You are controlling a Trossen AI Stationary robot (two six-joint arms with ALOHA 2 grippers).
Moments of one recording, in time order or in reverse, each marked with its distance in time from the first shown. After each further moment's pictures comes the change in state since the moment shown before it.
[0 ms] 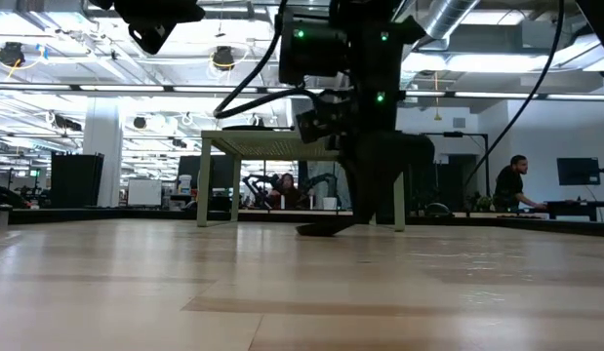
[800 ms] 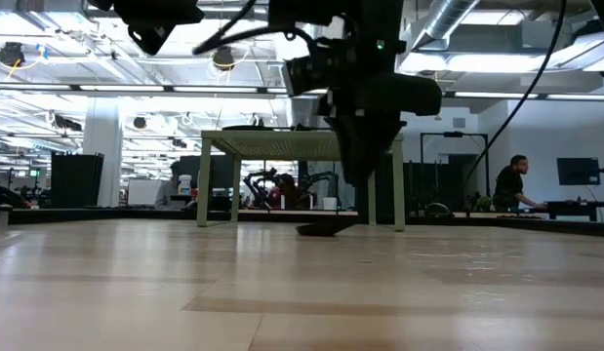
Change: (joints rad) left arm 0.000 0.000 0.000 -0.008 0.000 0.000; right arm 0.067 0.000 0.160 -0.142 -0.010 -0.004
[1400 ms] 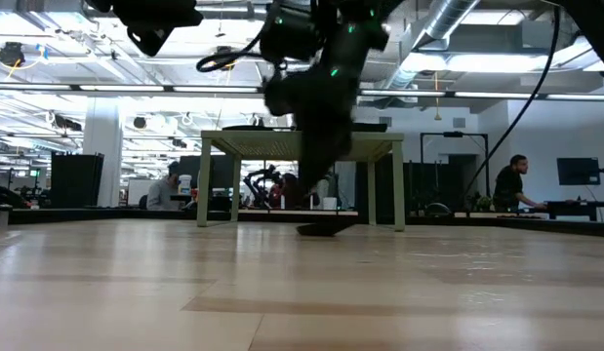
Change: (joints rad) left arm 0.000 0.000 0.000 -0.012 0.000 0.000; right arm -0.181 -0.002 -0.017 0.180 -0.339 0.229
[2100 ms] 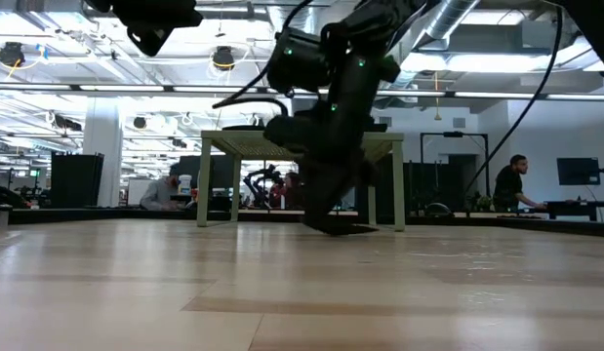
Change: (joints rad) left arm 0.000 0.000 0.000 -0.002 0.000 0.000; right arm -0.009 0.005 -0.194 0.271 0.105 0.434
